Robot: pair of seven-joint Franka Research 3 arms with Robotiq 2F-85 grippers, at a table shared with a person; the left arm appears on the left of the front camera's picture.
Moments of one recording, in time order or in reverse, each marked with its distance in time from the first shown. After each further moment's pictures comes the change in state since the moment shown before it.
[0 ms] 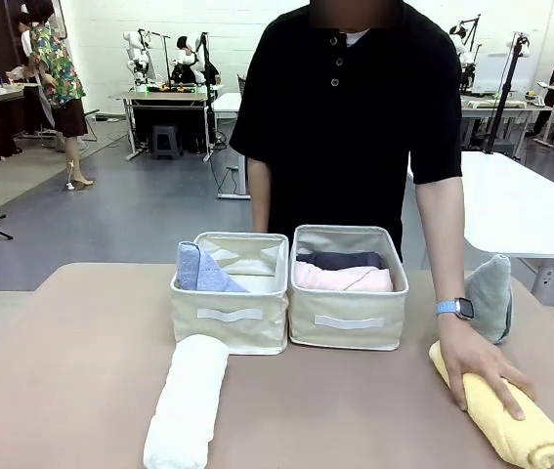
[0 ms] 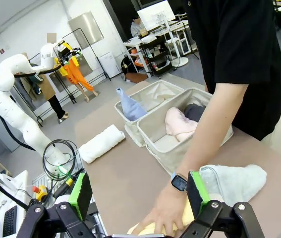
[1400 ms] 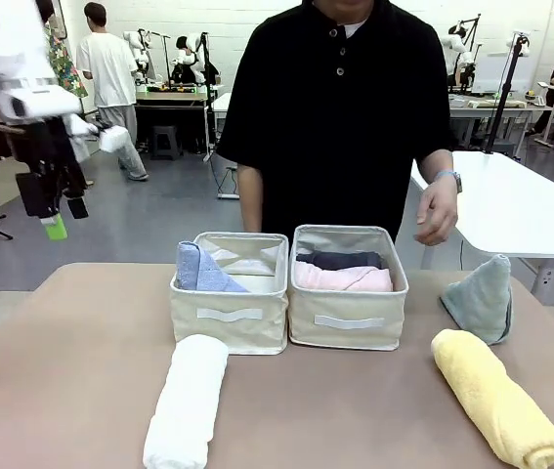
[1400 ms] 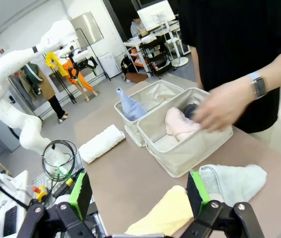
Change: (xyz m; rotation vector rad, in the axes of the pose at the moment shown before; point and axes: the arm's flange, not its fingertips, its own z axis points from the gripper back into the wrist) left arm 0.086 0.000 -0.273 -0.238 1.069 0.138; right arm 0.000 0.000 0.000 0.000 0.000 0.000
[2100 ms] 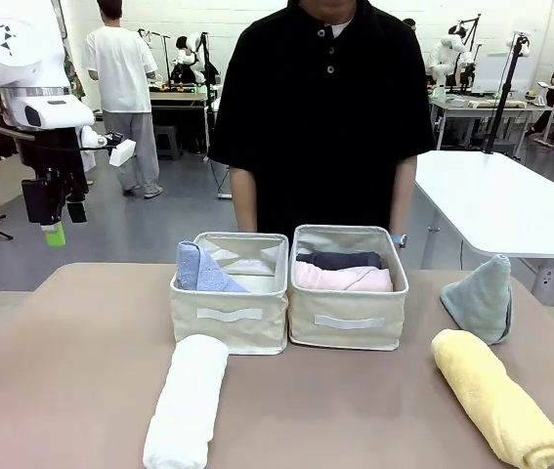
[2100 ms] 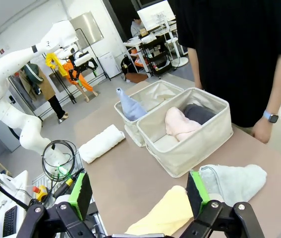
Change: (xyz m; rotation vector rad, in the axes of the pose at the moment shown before) left arm 0.026 -0.006 -0.015 0.030 0.177 -0.010; right arm 0.000 0.000 0.000 0.000 0.000 0.000
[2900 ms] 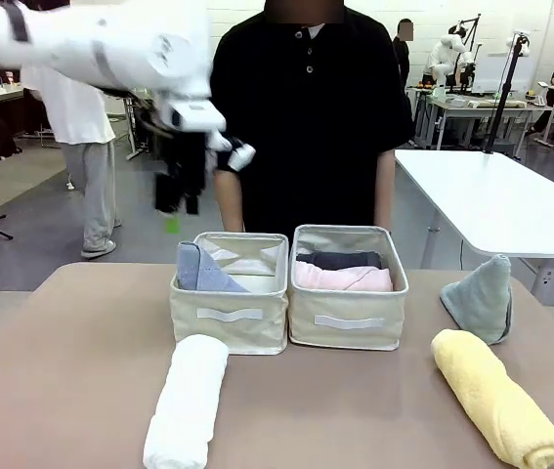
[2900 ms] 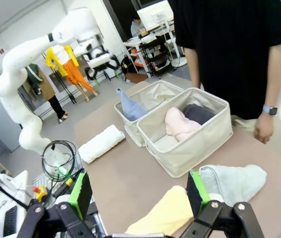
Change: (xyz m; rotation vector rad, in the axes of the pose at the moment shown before) left arm 0.163 0.039 0.015 -0.013 0.053 -0.277; right arm 0.000 0.000 0.000 0.000 0.000 0.000
